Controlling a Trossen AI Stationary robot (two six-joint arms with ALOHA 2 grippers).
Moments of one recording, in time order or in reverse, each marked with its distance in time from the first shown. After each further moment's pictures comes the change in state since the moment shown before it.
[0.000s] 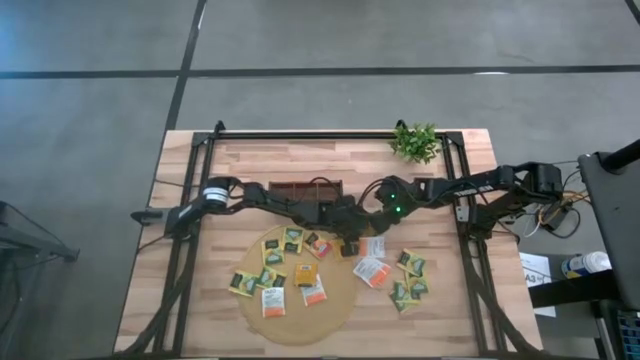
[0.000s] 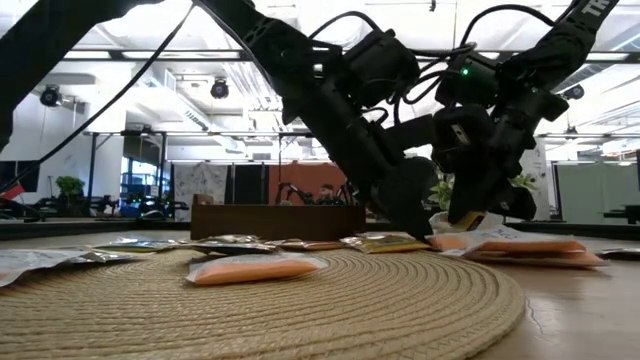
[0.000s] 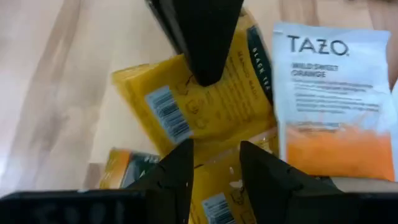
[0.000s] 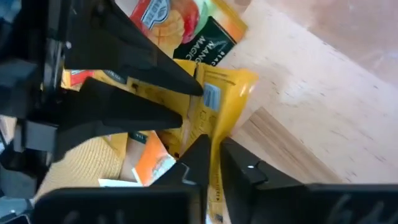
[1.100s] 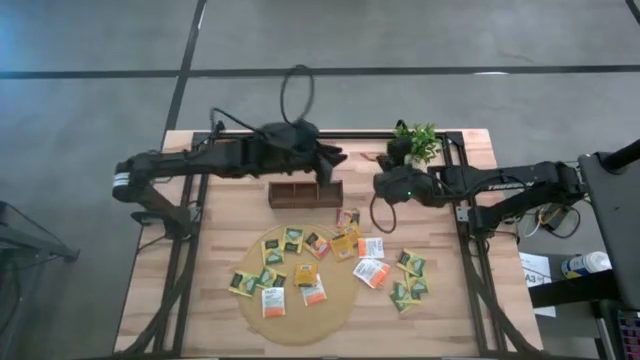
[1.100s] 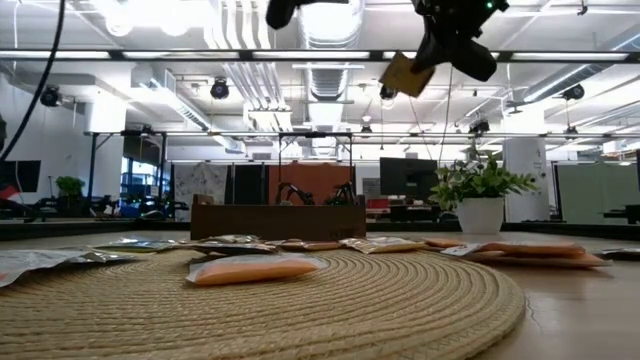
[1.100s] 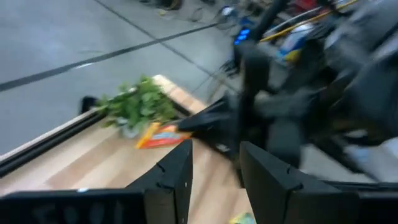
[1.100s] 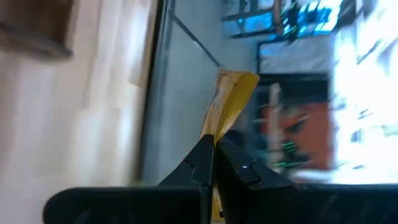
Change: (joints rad) left arm 0.153 -0.721 -0.001 -0.143 -0.004 -0.510; right arm 0.255 -0.174 0.541 -0.468 1.190 -1.628
